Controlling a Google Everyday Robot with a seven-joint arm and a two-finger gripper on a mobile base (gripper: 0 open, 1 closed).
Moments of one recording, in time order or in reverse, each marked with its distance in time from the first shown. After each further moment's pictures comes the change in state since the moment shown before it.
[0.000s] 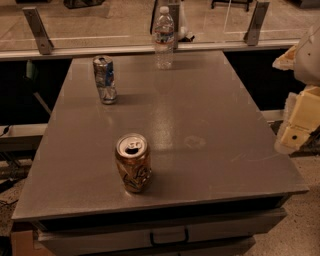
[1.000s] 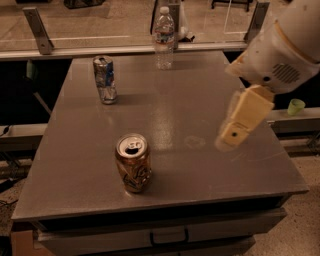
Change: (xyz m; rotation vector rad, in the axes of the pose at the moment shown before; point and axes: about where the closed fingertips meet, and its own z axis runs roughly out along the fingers) arm -0.088 0.024 0.018 -0.106 -0.225 0.040
